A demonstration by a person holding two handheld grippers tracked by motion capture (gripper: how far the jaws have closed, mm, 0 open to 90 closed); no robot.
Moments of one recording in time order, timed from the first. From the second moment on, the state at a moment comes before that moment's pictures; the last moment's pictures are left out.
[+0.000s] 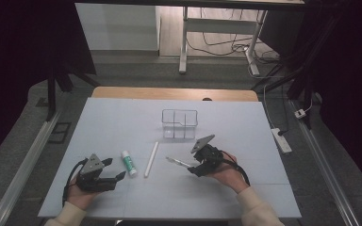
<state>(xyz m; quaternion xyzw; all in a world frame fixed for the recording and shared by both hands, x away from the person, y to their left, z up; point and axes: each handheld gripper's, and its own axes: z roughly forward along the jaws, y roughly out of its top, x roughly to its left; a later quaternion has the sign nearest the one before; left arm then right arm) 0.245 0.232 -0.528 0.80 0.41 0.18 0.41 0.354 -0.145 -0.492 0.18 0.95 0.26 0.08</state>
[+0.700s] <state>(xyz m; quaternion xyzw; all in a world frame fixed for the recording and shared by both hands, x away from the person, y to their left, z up) 0.247 0.232 -0.529 0.80 0.41 0.18 0.41 0.361 -0.132 -0.504 0.18 0.96 0.20 0.06</state>
